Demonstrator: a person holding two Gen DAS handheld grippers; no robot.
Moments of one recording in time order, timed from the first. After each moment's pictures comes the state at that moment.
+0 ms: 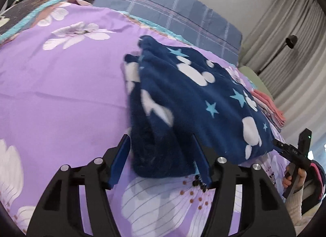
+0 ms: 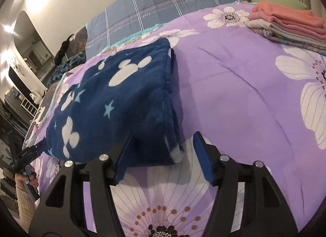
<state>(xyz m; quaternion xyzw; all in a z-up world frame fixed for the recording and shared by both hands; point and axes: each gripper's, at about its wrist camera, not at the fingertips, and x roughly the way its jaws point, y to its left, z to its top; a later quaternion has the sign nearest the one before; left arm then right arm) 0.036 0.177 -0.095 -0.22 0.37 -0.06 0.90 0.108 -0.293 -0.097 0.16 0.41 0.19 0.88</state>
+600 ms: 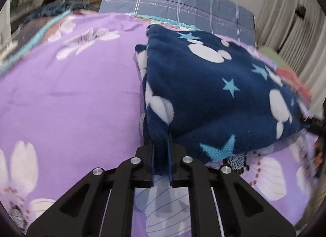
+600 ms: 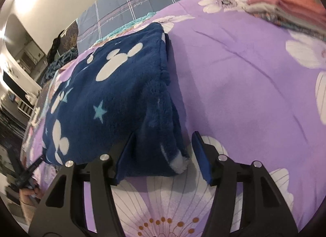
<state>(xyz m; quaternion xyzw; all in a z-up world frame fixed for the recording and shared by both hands) 0.025 0.148 -0.104 -0.08 0.40 0.03 0.91 0.123 -0.280 -0.108 0.14 0.43 0.17 0.87</state>
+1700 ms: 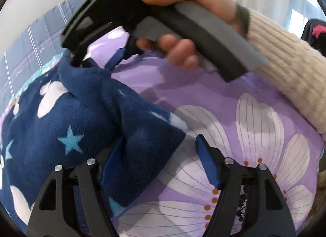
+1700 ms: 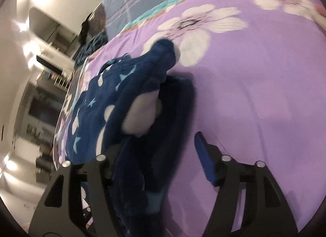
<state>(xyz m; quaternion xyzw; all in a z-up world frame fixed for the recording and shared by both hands) 0.108 -0.219 -0.112 0.18 0.39 -0.25 0.86 0.318 -0.272 -0.105 0.16 0.51 0.36 0.77</state>
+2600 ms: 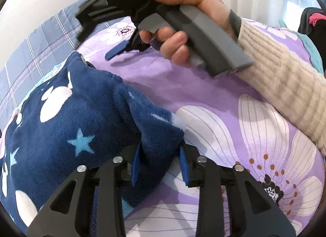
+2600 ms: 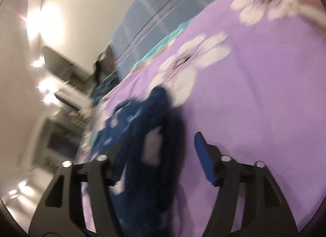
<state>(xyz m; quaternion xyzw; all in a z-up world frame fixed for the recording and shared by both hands) 0.101 -0.221 -0.122 0.22 0.37 -0.25 0.87 0.319 -0.322 -0.112 0.29 0.43 0.40 0.76</state>
